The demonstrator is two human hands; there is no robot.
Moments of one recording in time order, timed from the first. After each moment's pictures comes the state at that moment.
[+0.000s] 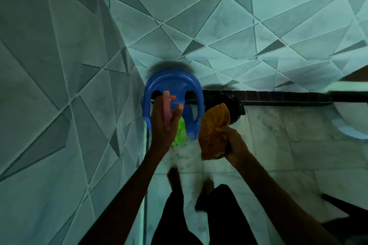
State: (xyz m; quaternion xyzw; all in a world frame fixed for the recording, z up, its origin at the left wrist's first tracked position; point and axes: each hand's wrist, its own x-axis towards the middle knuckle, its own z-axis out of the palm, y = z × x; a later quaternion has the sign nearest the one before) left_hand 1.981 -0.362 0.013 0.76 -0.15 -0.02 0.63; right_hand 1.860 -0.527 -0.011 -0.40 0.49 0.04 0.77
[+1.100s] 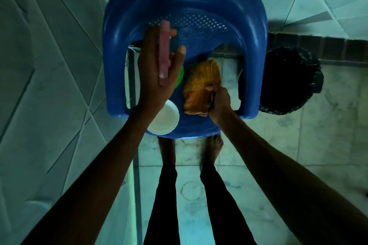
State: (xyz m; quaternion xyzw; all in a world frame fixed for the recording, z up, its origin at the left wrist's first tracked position) left_hand 2.257 -0.434 -0.435 0.81 -0.15 -0.04 0.57; right_hand 2.153 -0.556 -0.503 -0.32 0.63 0.10 0.70
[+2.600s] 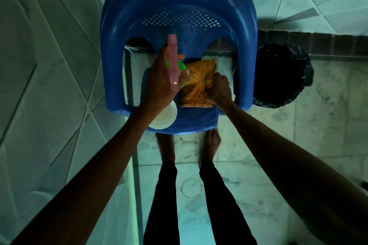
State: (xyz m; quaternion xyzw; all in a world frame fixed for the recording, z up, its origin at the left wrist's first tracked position) left_hand 2.229 -0.419 -0.459 0.82 -0.22 -0.15 0.50; right_hand 2.142 -0.584 -0.537 -0.83 0.40 0.23 0.33
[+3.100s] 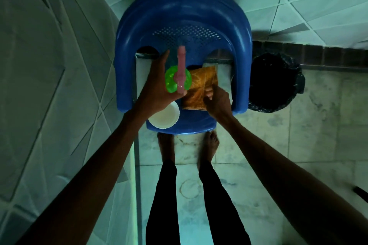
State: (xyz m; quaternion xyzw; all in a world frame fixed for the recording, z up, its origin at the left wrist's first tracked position) left_hand 2.244 -0.384 -0.448 0.84 -0.21 -0.28 0.42; right_hand 2.124 -0.560 -0.485 -0.84 0.37 0.17 0.37
